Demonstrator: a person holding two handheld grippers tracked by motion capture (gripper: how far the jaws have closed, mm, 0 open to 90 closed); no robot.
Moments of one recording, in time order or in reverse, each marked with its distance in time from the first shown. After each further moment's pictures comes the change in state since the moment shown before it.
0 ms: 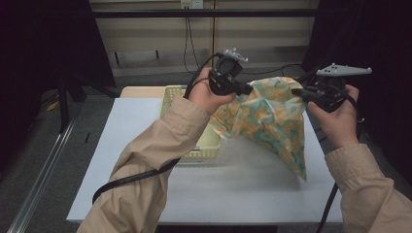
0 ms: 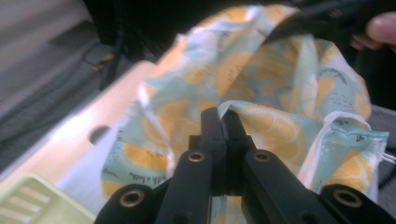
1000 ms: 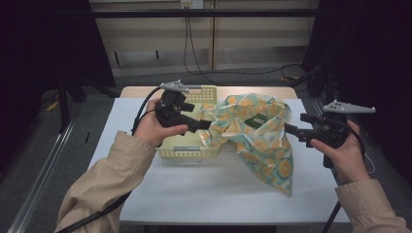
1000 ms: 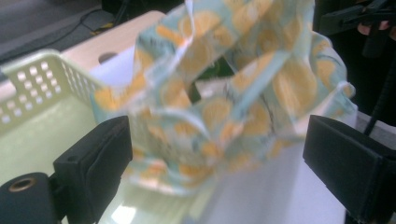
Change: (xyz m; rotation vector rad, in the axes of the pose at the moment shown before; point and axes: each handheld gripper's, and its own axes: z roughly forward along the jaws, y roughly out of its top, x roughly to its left) left arm 0.017 -0.145 -0.074 0.023 -0.028 -0.166; right arm 0.013 -0.091 -0.019 0.033 0.187 0.125
